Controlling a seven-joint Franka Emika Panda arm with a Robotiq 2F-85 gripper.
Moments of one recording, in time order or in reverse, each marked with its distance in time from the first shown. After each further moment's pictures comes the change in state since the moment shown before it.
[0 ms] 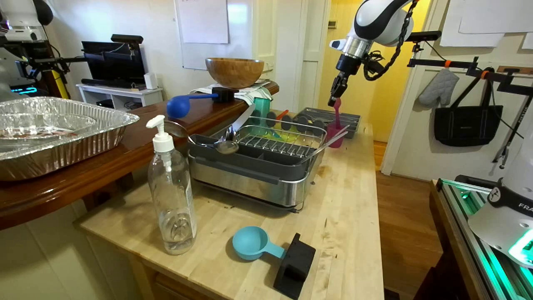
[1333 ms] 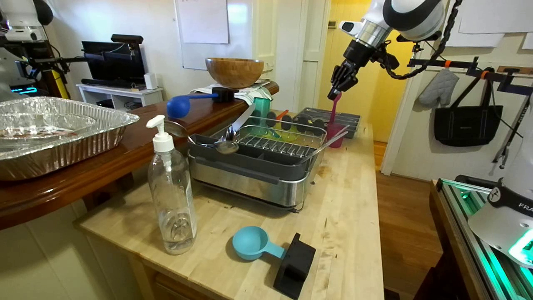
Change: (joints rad) arm 0.134 -0.271 0.030 -0.231 -0.067 0.140 -0.070
